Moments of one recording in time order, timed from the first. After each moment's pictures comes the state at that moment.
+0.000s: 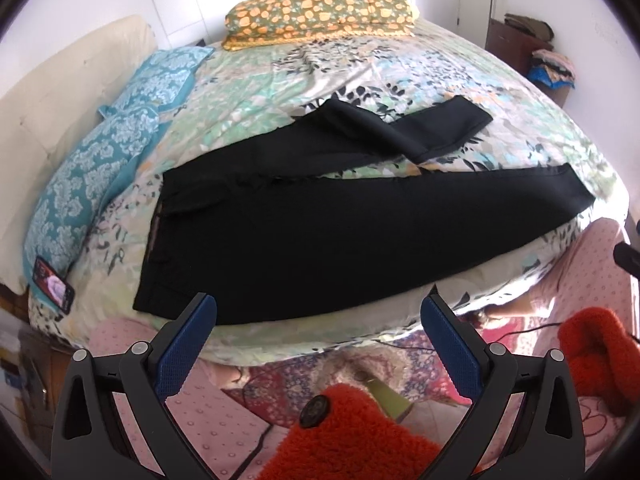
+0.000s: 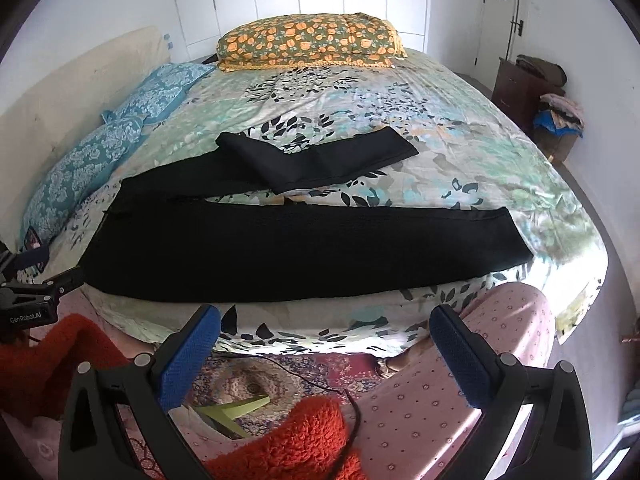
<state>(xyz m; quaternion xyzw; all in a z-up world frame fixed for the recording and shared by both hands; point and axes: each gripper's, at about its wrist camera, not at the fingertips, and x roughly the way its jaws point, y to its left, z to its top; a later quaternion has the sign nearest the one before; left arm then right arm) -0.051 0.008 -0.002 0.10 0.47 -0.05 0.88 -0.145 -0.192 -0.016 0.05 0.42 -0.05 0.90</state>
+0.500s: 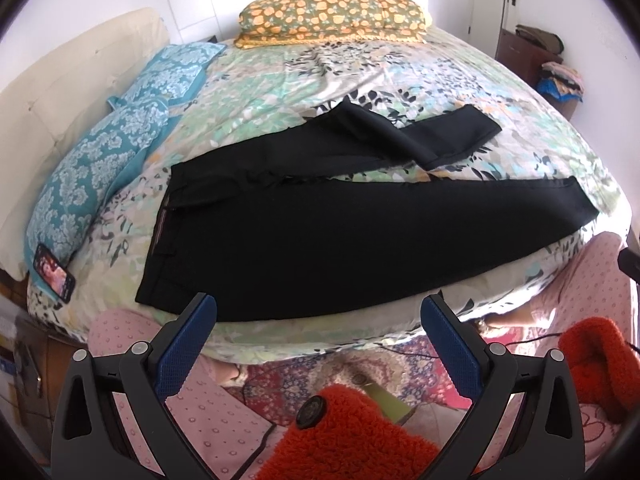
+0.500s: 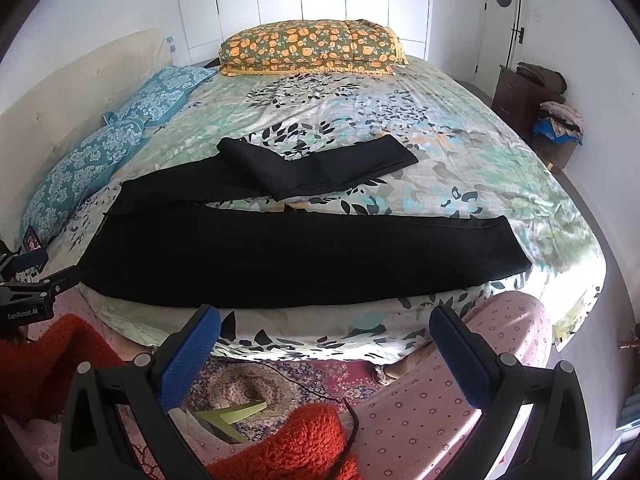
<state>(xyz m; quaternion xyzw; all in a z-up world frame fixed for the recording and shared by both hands) -0.053 0.018 -0.005 0.08 0.47 -0.04 0.88 -0.144 -0.193 -0.018 0.05 0.42 -0.04 0.90</state>
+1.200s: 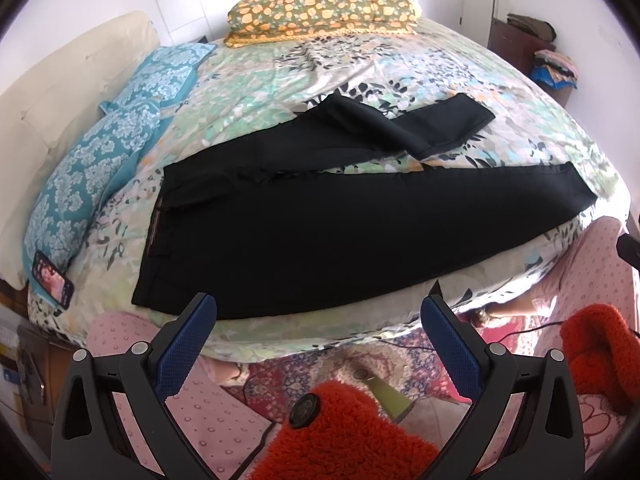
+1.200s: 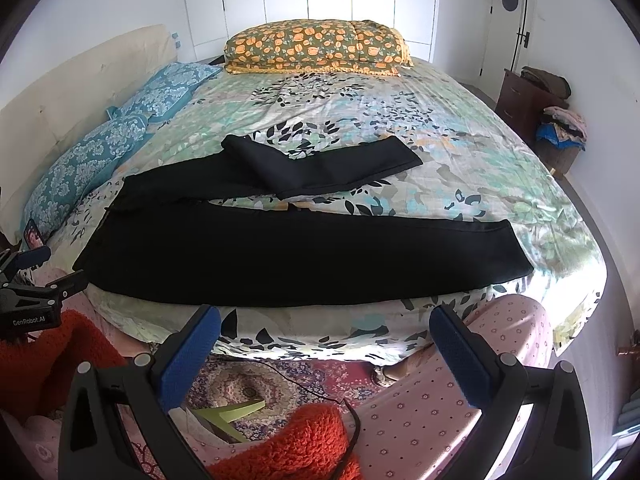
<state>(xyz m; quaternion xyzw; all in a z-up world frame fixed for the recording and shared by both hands) -0.056 0.009 -0.011 0.10 0.47 -0.05 0.87 -0.143 -0.186 -0.020 0.04 0.42 -0.04 0.90</state>
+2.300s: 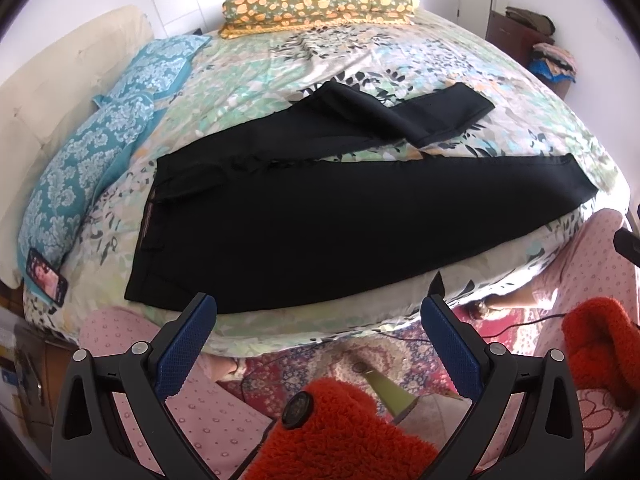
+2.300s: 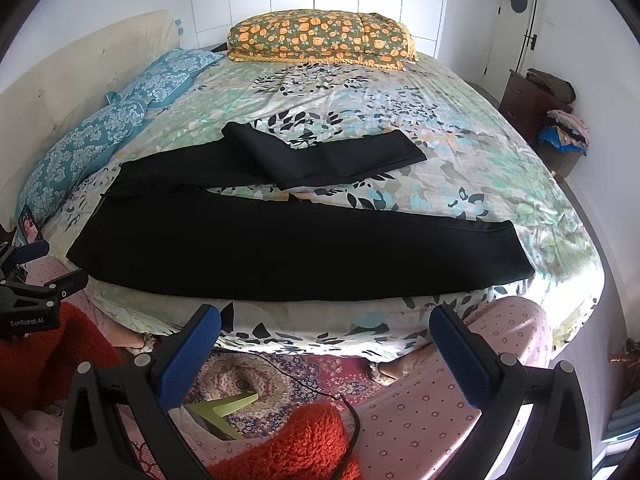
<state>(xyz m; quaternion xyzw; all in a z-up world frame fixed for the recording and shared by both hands) -0.052 0.011 -0.023 0.10 0.49 -0.06 0.86 -0.133 -0.180 -0.028 0.02 0.44 -0.04 0.89</state>
